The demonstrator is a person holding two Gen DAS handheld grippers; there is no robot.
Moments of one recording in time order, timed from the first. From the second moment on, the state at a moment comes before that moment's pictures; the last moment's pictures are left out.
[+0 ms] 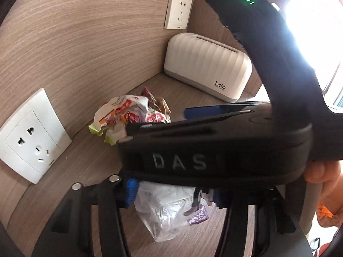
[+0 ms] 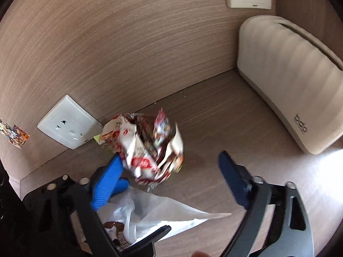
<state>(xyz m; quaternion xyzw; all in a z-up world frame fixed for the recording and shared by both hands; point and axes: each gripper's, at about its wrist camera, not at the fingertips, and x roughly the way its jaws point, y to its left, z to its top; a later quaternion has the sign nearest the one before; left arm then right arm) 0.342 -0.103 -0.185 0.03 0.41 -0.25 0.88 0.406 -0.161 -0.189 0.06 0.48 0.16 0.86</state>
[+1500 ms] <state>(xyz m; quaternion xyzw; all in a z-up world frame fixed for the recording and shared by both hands) 0.155 -0.206 -0.111 0.08 0.37 -0.33 0.86 0.111 -0.344 -0.109 0.18 0.38 0.00 0.91</state>
